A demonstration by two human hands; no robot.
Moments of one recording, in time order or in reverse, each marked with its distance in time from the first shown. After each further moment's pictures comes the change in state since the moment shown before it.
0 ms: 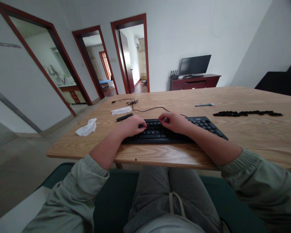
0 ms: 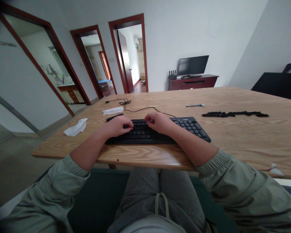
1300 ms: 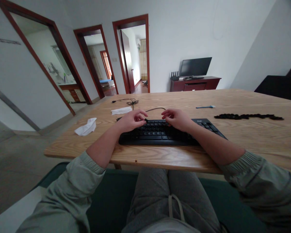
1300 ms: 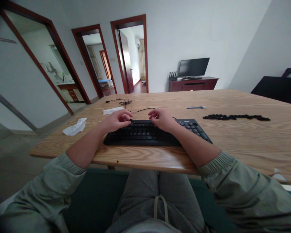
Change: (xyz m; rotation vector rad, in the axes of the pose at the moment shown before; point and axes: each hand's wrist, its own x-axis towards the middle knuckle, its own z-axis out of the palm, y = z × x) left_hand 0.001 -0.006 -0.010 -0.542 0.146 -0.189; right_hand 0.010 0.010 0.000 0.396 0.067 0.258
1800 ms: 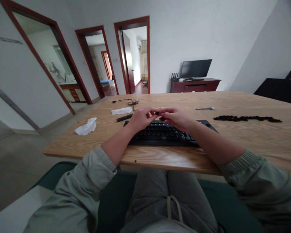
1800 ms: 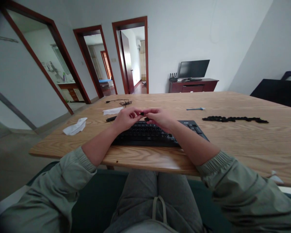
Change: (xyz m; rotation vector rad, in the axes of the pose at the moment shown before) left_hand 0.033 0.017 0.039 0.195 0.338 0.249; right_hand -0.002 -0.029 0.000 0.673 -0.139 0.093
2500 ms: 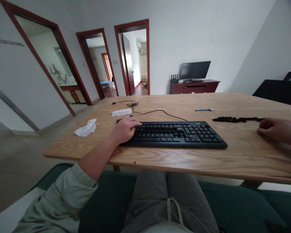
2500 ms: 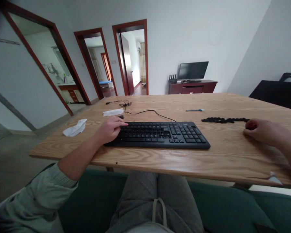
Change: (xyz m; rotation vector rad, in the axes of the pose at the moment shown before) left_hand -0.057 -0.015 -0.052 0.332 -0.202 0.094; right_hand -0.143 -0.009 -0.297 -1.130 0.769 0.556
